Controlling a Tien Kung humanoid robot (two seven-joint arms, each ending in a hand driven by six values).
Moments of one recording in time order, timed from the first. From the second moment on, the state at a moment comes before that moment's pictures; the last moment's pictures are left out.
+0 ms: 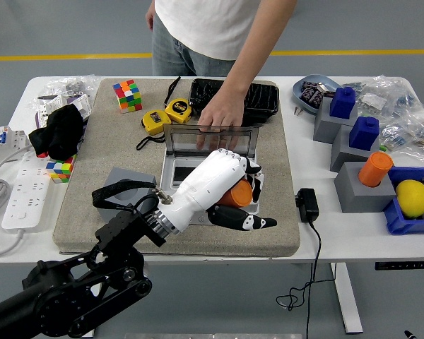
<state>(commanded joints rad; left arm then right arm) -0.44 0.14 -0.60 -1.40 1.95 0.43 -0.16 0.15 -0.18 0.60 0.18 -0.87 -0.23 -0.08</state>
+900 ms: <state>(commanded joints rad) -0.63 0.01 -0.63 -0.99 1.96 0.50 -0.22 0.16 -0.19 0.56 0.18 -0.85 -0.23 -0.08</state>
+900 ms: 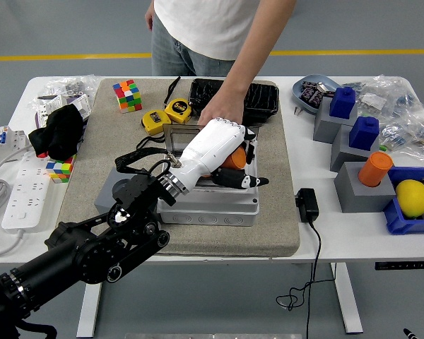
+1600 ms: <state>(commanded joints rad) -0.62 0.01 -0.63 -0.95 1.98 0.53 -0.24 0.16 -0.19 0.53 0.18 -0.83 -0.22 -0.08</state>
